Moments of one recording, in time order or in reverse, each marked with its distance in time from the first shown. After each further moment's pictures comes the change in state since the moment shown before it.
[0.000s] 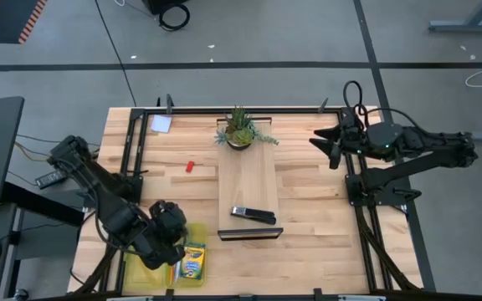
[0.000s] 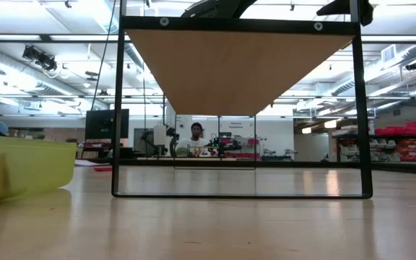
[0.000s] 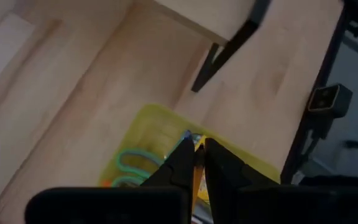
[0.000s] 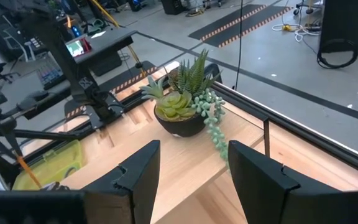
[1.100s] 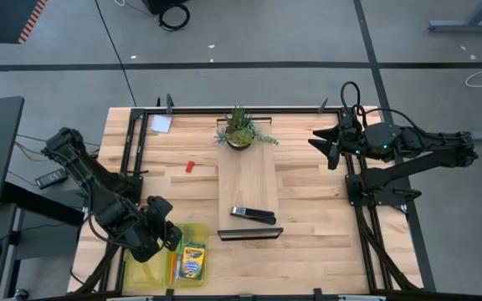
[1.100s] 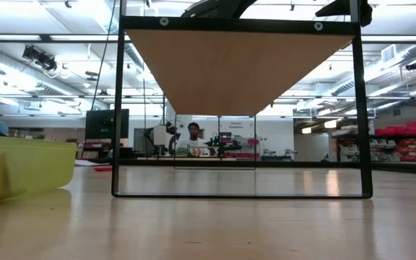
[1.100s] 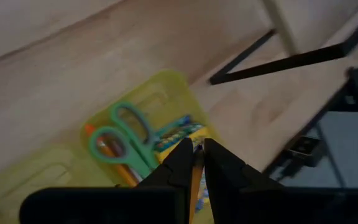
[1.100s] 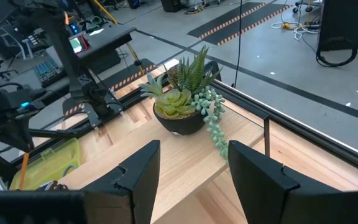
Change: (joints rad) left arm -0.040 -0.139 -0.199 0.068 0.020 -0.551; right arm 0.000 0.012 0.000 0.000 0.000 0.003
